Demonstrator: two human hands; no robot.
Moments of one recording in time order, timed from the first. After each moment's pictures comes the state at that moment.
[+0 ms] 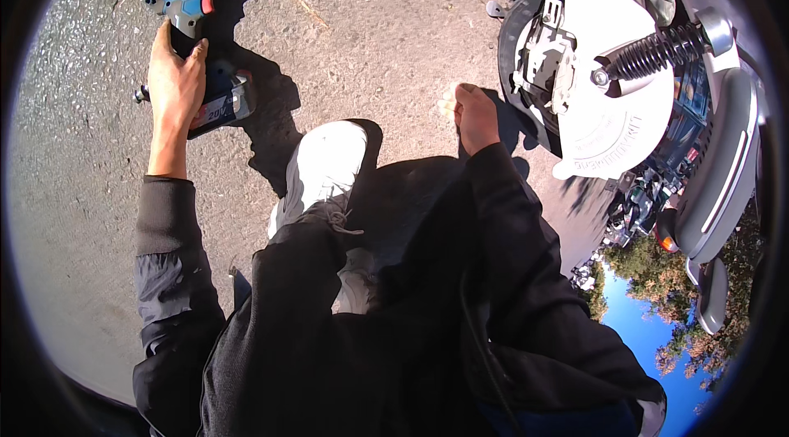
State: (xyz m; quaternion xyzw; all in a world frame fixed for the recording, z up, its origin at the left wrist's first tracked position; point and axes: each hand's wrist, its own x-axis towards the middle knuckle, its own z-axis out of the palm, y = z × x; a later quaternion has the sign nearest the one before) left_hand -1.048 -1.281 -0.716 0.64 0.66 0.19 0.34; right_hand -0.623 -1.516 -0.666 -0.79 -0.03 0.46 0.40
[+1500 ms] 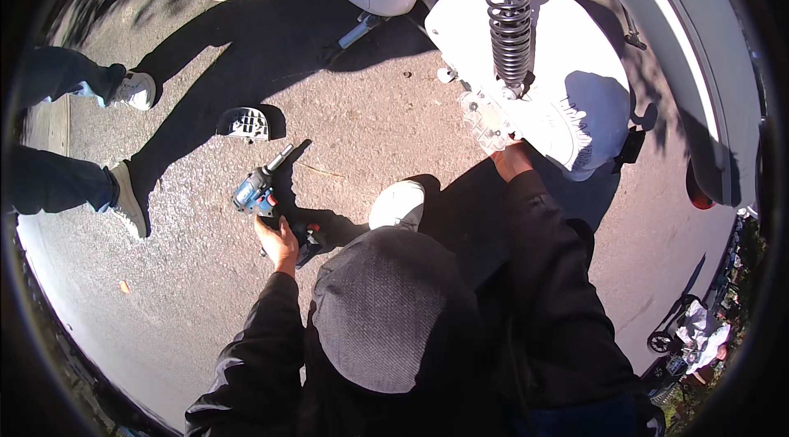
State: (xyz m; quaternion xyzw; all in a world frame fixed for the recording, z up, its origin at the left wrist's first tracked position) left_hand -1.054 -1.281 -0.726 0.70 0.64 0.14 0.29; right_hand -0.522 -1.554 -0.729 -0.64 0.25 0.30 0.66
